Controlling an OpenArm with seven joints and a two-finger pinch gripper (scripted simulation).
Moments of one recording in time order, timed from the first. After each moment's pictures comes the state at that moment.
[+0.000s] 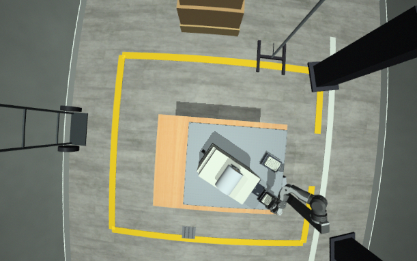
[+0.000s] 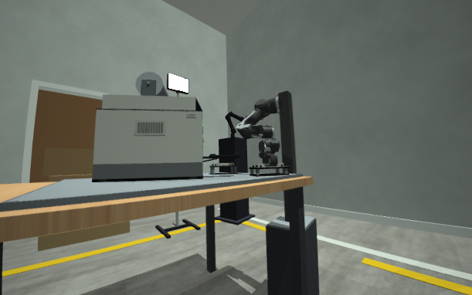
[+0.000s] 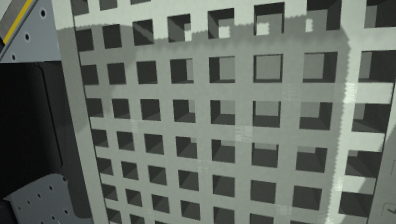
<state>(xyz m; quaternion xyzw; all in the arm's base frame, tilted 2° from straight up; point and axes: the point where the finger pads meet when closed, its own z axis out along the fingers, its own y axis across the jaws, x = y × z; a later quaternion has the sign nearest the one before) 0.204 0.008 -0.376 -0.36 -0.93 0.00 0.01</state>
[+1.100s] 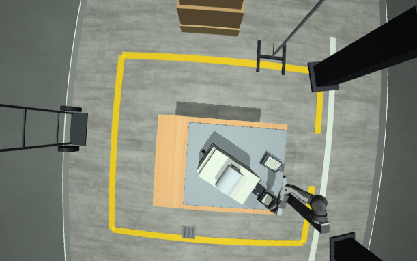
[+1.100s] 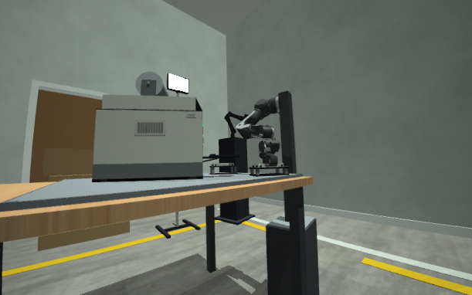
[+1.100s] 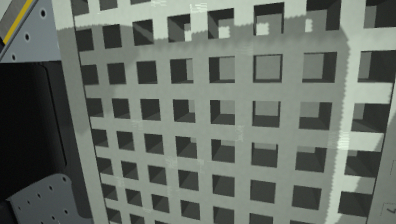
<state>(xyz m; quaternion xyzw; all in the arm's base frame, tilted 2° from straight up) 0.204 0.008 -0.376 -0.36 -0.93 0.00 0.01</state>
